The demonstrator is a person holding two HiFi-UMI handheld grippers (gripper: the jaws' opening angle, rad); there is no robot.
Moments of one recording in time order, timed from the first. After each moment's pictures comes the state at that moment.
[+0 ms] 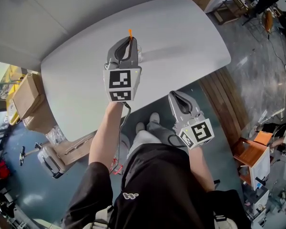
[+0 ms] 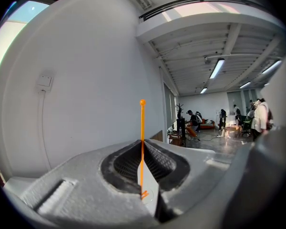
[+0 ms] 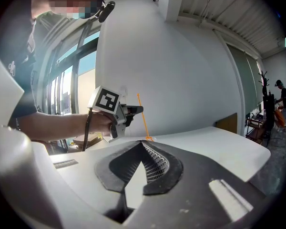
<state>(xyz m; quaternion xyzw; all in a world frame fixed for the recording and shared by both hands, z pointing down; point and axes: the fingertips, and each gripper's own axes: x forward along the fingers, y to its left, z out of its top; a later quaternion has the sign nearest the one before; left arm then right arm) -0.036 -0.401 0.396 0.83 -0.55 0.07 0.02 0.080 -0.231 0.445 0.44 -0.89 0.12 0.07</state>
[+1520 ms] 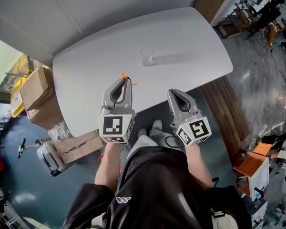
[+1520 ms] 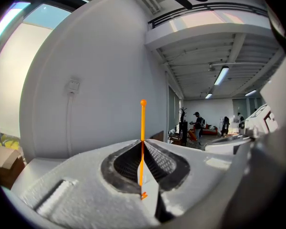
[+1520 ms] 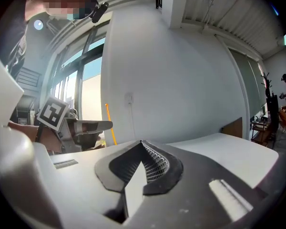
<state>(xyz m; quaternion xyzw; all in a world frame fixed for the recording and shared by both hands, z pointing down) -0.098 -0.243 0.385 0.82 -0.57 0.02 0.05 0.041 -0.215 0.416 0.43 -0.90 0.10 0.03</state>
